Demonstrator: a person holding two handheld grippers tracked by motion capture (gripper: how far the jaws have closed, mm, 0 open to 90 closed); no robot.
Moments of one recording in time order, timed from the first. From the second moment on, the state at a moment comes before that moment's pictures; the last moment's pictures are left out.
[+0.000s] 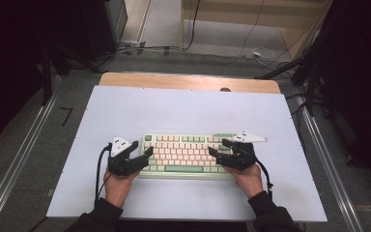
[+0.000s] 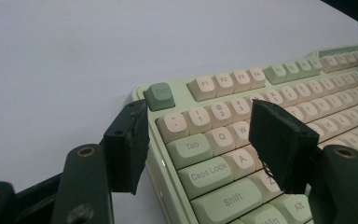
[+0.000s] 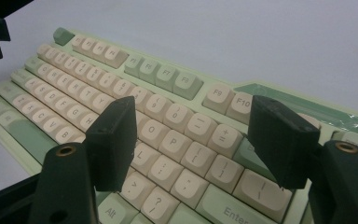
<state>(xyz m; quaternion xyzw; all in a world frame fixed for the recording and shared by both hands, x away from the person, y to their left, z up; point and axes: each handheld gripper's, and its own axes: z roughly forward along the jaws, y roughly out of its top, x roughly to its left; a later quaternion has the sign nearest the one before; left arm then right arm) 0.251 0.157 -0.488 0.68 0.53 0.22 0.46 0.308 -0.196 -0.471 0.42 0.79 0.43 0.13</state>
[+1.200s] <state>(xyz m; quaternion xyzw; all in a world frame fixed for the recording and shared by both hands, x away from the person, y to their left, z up) 0.252 0.152 -0.492 0.69 0.52 0.22 0.45 0.311 -0.158 -0.483 0.39 0.82 0.41 0.12</state>
